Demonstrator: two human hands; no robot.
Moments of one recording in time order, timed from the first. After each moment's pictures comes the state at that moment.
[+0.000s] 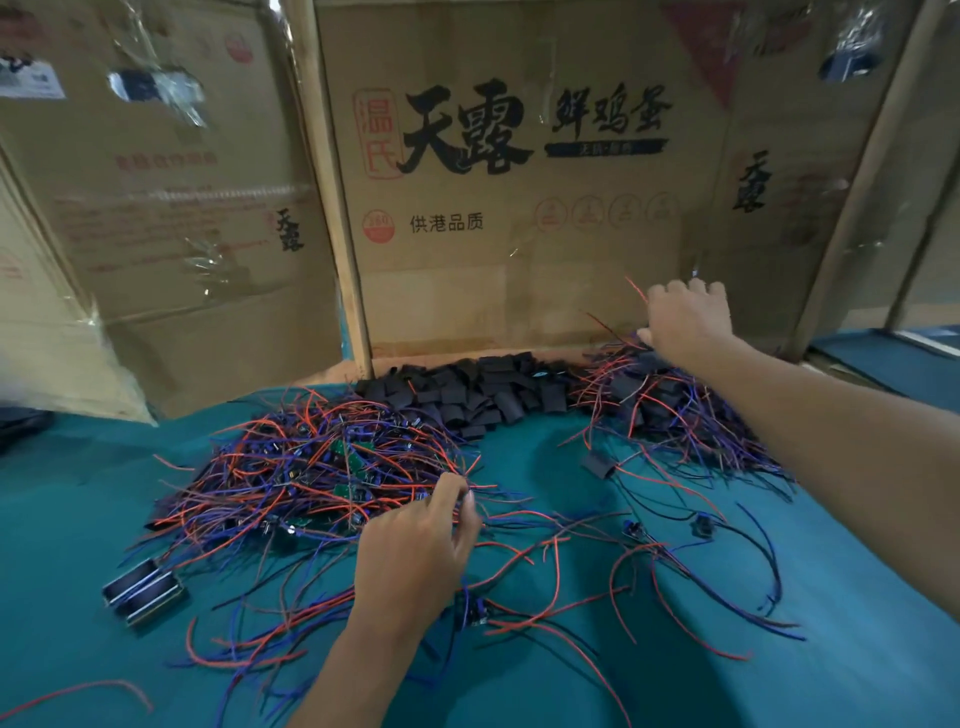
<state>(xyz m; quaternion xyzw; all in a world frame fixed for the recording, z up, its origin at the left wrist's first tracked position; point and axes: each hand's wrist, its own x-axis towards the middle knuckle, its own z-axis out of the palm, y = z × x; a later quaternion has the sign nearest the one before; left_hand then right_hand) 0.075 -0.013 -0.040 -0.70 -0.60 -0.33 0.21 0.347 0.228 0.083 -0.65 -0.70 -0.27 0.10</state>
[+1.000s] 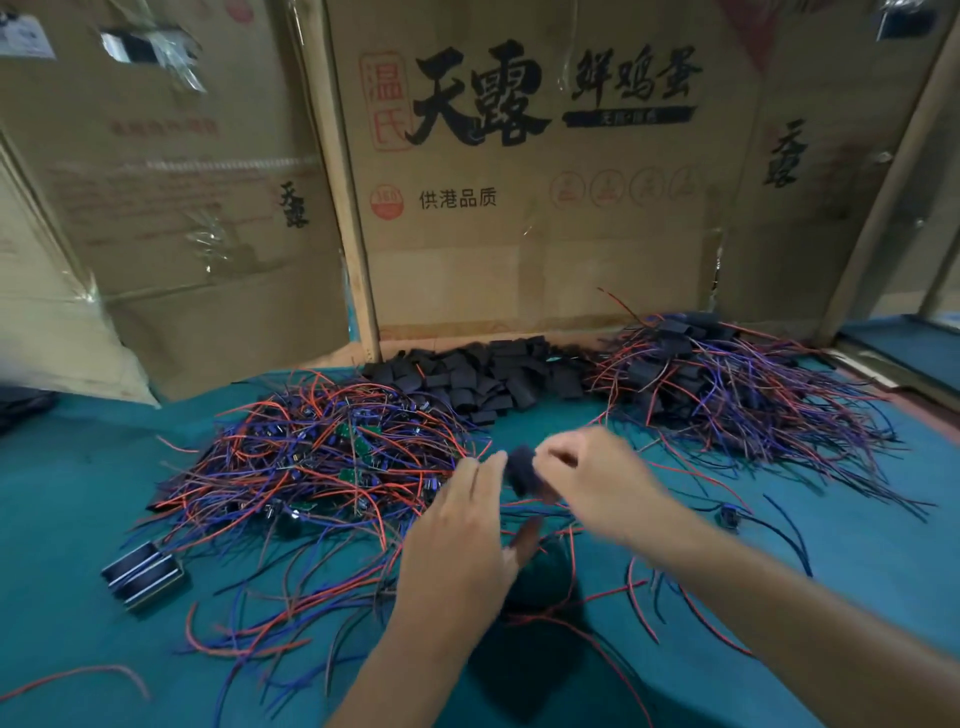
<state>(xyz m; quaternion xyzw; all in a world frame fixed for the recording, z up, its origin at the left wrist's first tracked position) 0.105 -0.019 -0.039 -0.71 -0.63 -0.31 0.10 0.251 0.058 -0.006 -0.49 -0.79 0.23 0.28</state>
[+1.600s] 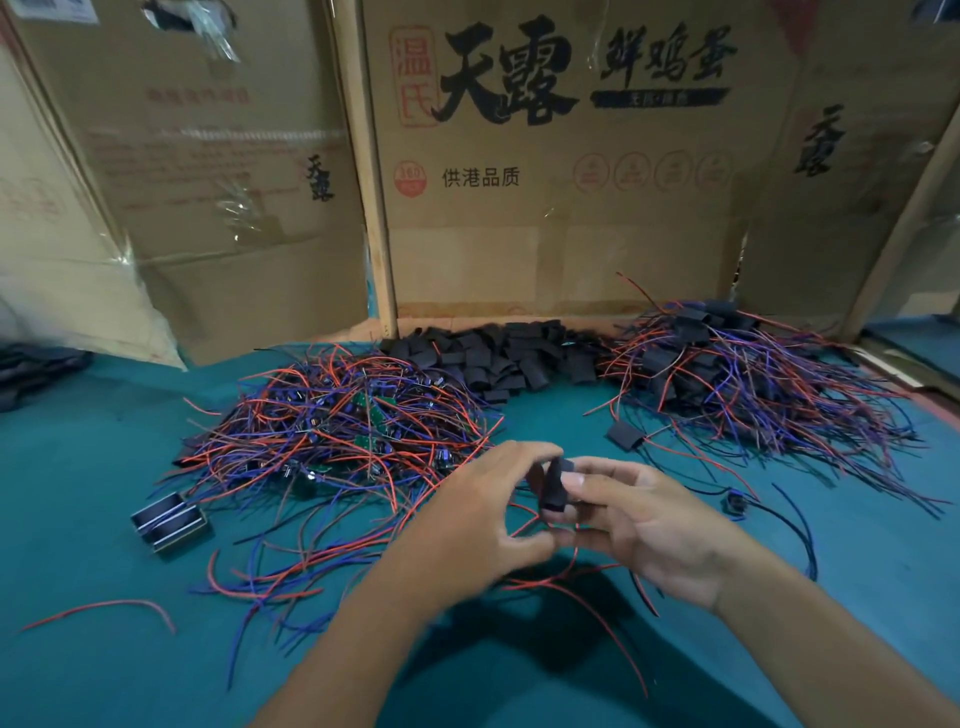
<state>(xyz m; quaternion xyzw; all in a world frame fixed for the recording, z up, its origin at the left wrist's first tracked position) 0.092 -0.022 -0.033 -0.80 -0.46 -0.38 -0.08 0.278 0.017 -0.024 -0.32 -0.48 0.74 0.35</state>
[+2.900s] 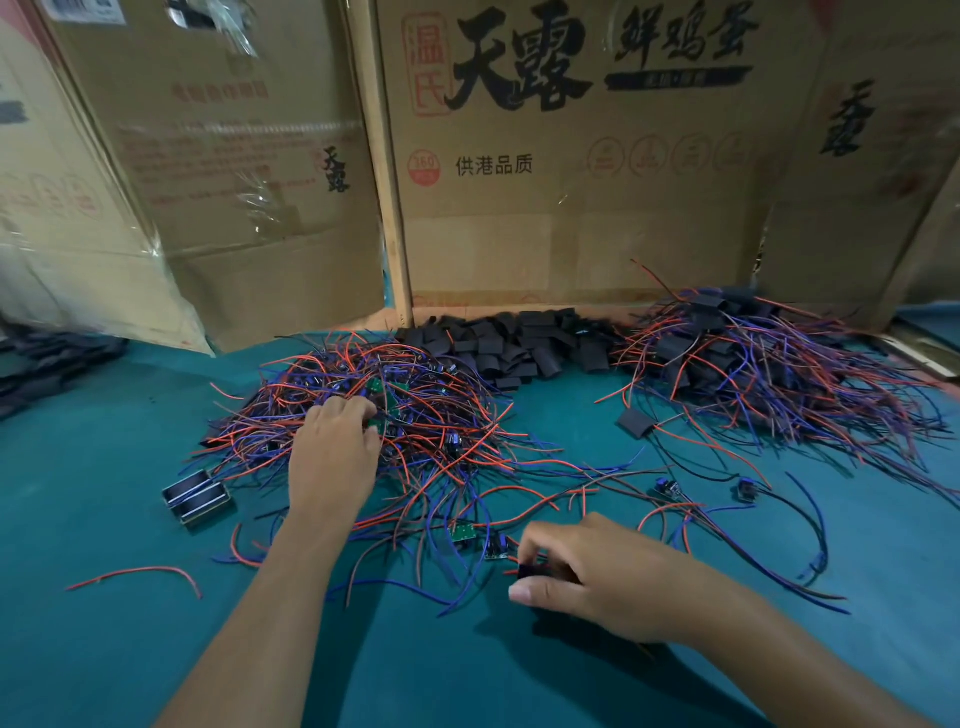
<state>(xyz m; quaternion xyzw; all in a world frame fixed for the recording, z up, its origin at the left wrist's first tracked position) -0.016 0.003 -0.049 -0.55 -0.79 -0.27 0.10 0.271 -0.006 -0.039 -0.31 -0.92 0.22 0.05</state>
